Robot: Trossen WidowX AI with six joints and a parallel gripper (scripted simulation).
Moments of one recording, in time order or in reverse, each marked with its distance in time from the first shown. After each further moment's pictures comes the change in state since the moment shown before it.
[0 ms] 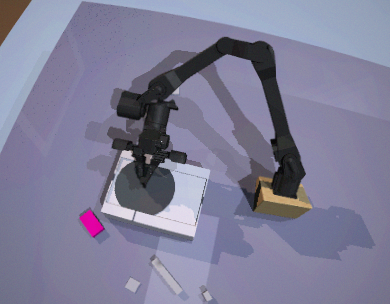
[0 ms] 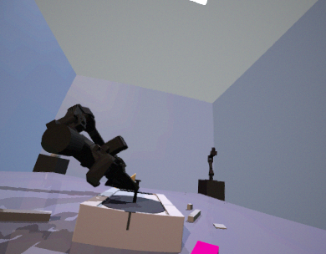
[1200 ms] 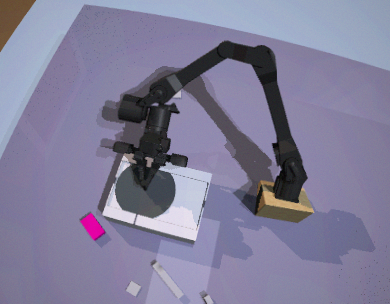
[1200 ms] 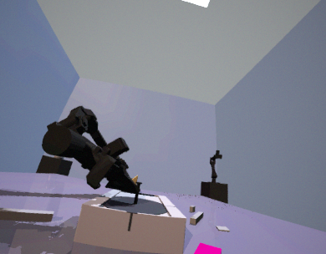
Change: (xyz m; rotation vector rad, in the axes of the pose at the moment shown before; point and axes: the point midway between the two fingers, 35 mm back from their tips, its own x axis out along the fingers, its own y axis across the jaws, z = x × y) arm 0.000 -0.003 -0.004 0.001 0.003 -0.001
